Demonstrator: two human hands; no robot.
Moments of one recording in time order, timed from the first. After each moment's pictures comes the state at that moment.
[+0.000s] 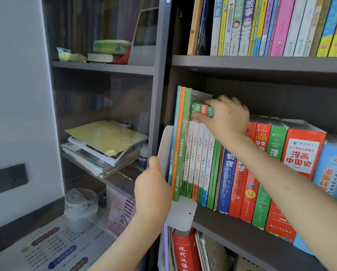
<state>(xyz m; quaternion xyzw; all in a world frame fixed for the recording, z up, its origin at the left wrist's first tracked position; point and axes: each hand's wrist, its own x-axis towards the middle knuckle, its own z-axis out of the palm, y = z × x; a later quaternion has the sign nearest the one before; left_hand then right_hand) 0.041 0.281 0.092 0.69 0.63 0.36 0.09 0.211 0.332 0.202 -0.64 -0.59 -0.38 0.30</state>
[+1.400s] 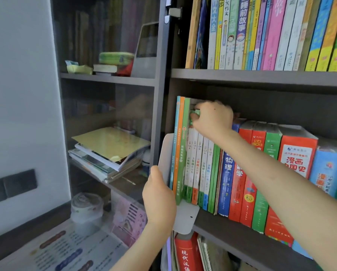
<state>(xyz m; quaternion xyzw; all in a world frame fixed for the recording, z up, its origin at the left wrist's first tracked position) 0.060 0.285 0.072 0.60 0.59 0.51 0.17 0.185 0.343 0.226 -0.68 -0.60 -0.31 0.27</state>
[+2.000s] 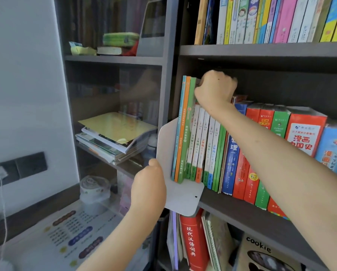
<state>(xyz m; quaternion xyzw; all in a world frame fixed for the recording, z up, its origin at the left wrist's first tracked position) 0.014 0.266 0.072 0.73 0.64 0.25 0.00 0.159 0.339 0.238 -0.69 -0.55 -0.31 0.36</state>
